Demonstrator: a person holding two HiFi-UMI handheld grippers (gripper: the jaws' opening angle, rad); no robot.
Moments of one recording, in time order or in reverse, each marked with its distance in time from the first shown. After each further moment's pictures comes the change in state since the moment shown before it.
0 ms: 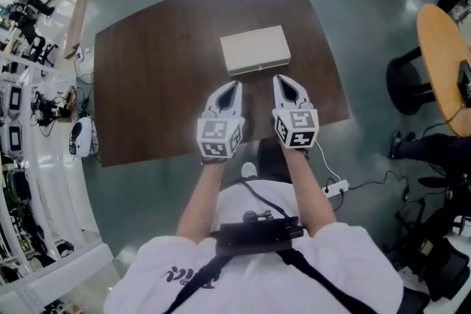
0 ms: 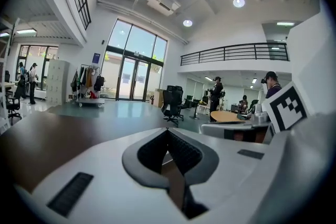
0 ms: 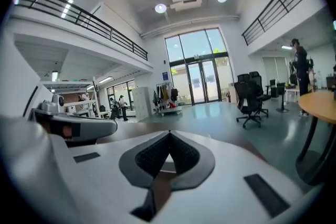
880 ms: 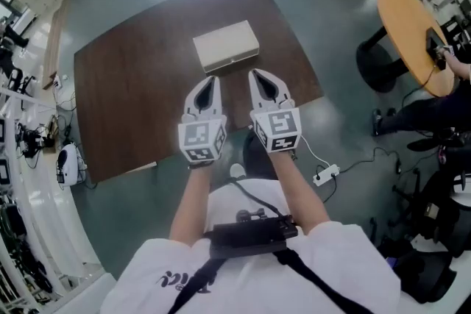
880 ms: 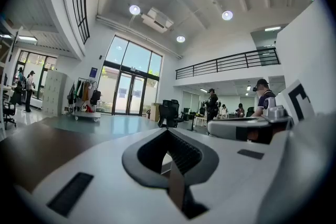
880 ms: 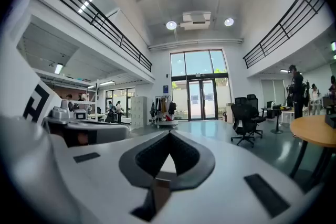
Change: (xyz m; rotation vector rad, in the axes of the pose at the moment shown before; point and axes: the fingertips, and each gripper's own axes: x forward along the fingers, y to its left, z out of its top) left arm -0.086 0.002 0.046 0.049 -0.169 -0.005; right arm -0.071 0.092 0.059 -0.125 -0.181 -0.023
